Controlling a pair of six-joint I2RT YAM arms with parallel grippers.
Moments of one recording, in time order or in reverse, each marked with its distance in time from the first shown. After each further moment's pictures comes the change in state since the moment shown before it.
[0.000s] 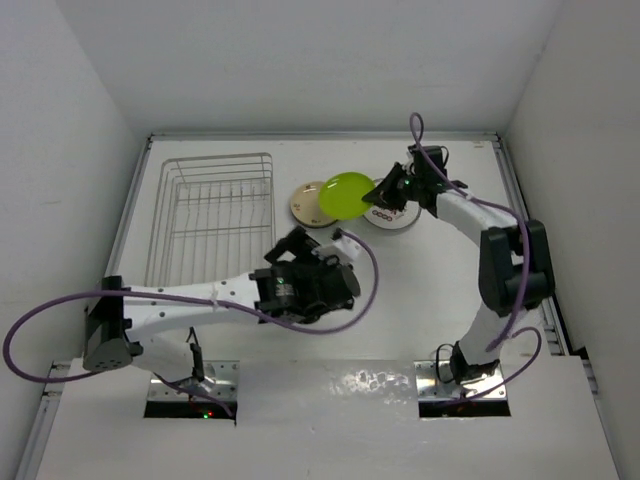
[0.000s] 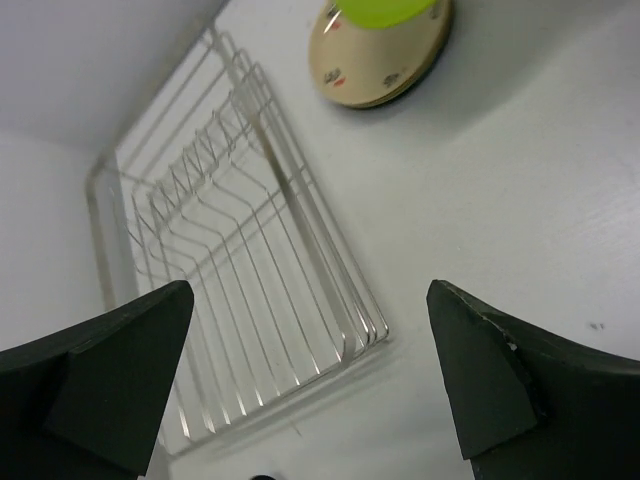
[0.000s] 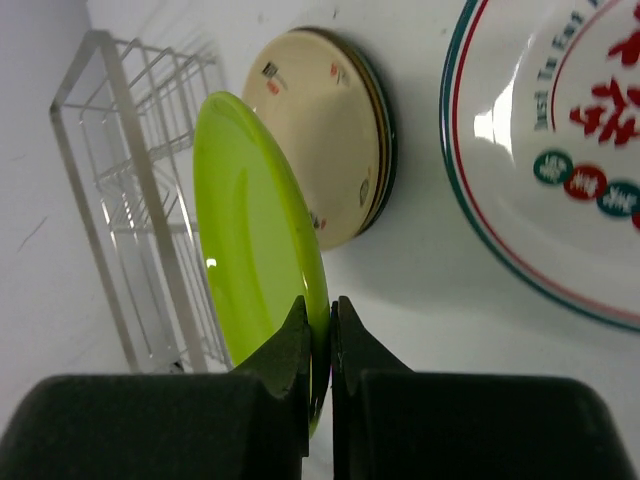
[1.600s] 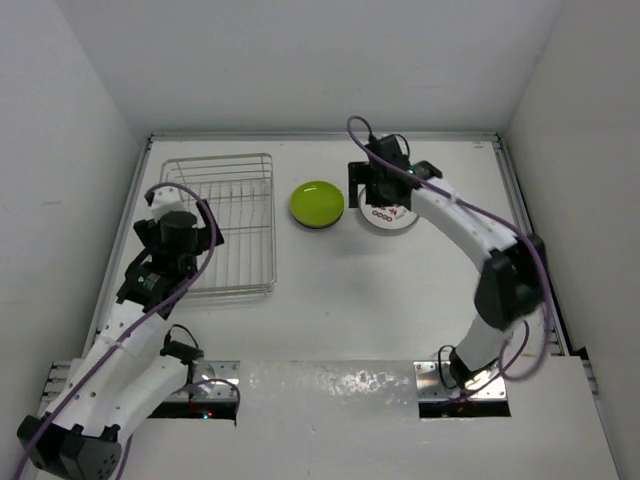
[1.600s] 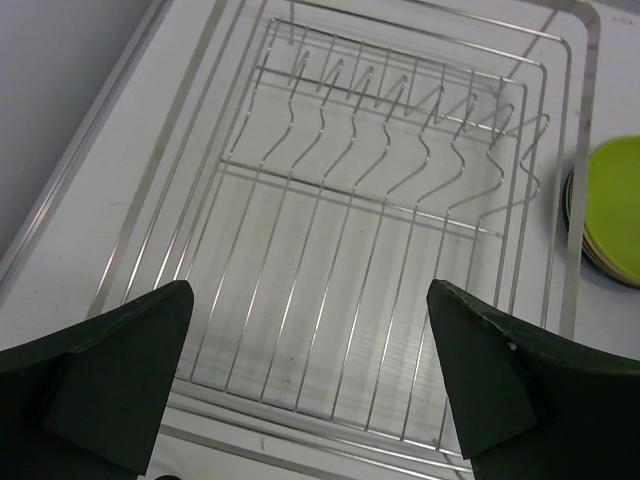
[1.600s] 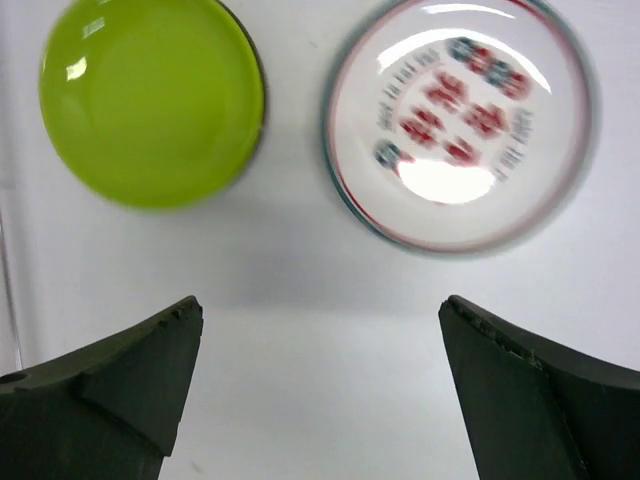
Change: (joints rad) left arm 0.970 -0.662 -0.401 0.192 0.448 -0.212; right arm 0.273 0.122 0.428 -0.532 0.638 -0.433
